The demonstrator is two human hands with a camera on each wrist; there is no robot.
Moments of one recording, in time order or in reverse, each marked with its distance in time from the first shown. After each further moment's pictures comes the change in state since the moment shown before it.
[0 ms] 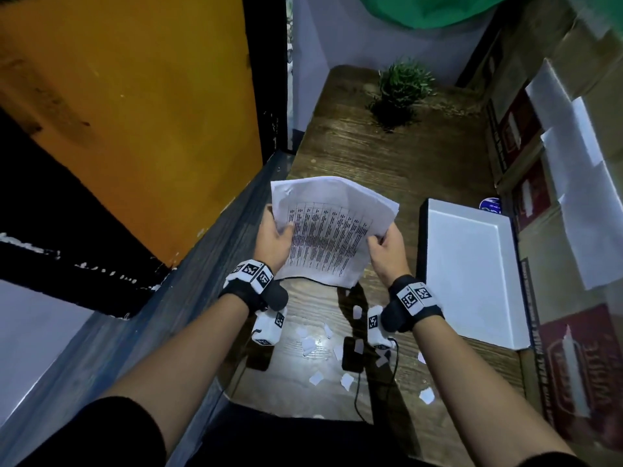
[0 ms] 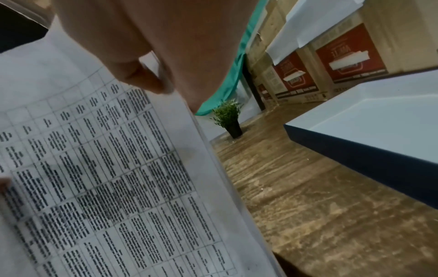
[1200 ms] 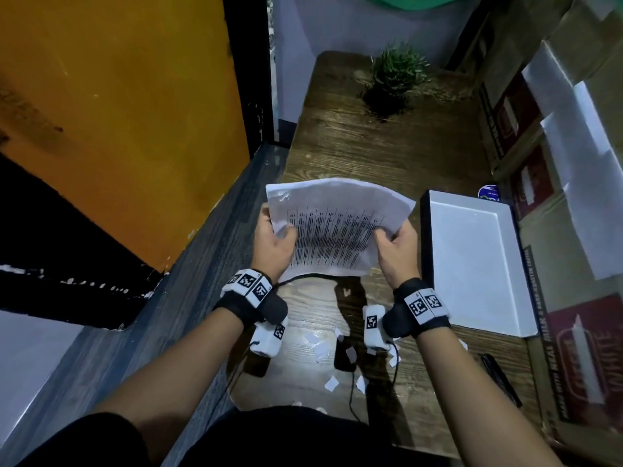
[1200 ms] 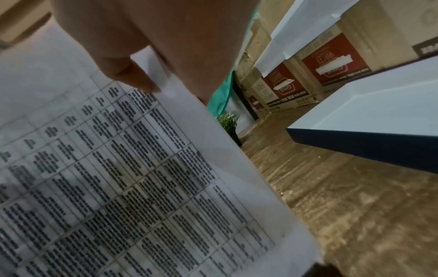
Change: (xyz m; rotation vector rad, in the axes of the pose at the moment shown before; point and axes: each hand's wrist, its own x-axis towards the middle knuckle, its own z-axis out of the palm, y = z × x) left_hand 0.015 0.003 -0.014 -0.060 0.015 0.014; right_hand 0.002 -0.008 0.023 0.065 0.166 -0.015
